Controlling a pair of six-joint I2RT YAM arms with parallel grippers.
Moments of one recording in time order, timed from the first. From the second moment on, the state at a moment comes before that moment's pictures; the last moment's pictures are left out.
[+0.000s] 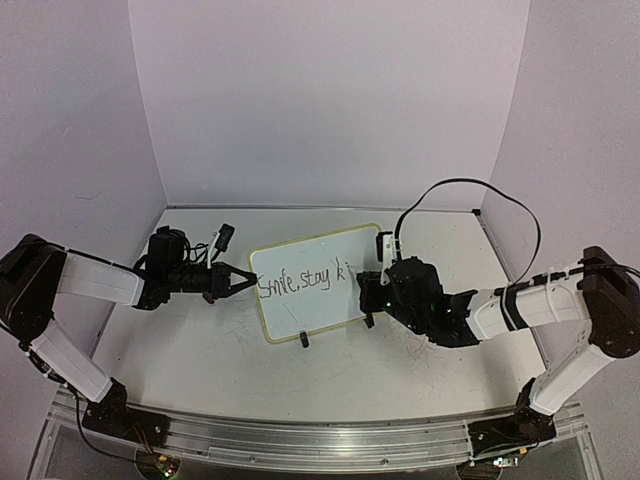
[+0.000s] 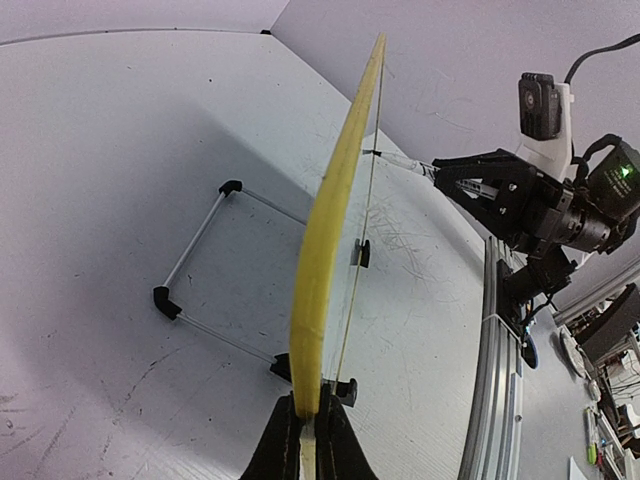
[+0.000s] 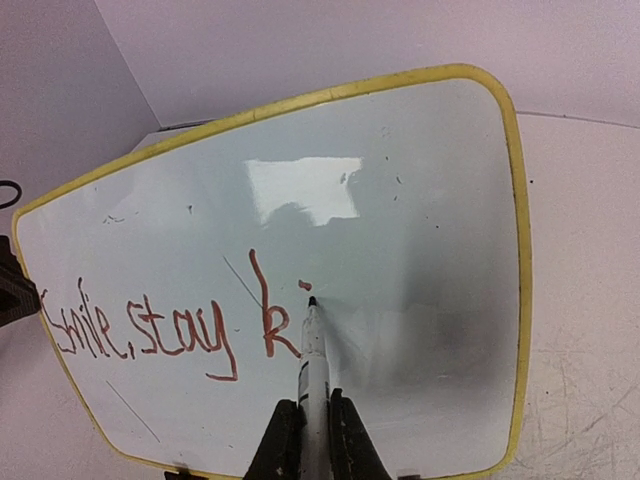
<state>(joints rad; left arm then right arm) -0.41 1.51 0.61 0.49 0.81 -0.29 0.96 1.56 0.75 0.43 0.45 0.46</state>
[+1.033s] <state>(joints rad) -0.41 1.51 0.61 0.49 0.81 -0.29 0.99 1.56 0.73 0.40 0.45 0.50</state>
